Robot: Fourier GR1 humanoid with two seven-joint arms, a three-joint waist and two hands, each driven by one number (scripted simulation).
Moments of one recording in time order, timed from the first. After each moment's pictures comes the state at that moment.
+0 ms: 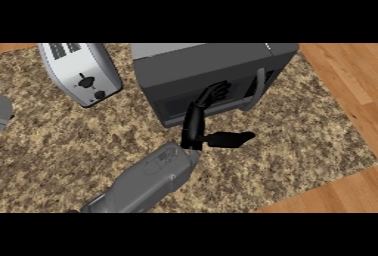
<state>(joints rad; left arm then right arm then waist) -0.79 0.00 -0.83 -0.87 0.80 0.78 -0.51 -0.21 -0.74 -0.17 -1.58 -0.22 0.41 -0.60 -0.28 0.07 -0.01</state>
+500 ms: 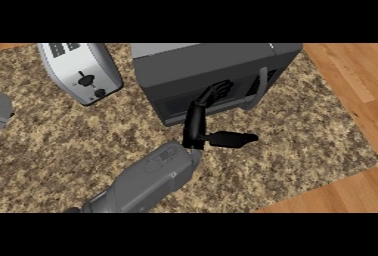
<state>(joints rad) -0.82 0.00 -0.85 -0.87 0.88 0.79 -0.57 -0.26 -0.76 -0.18 -1.56 -0.18 0.38 -0.60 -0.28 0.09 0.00</state>
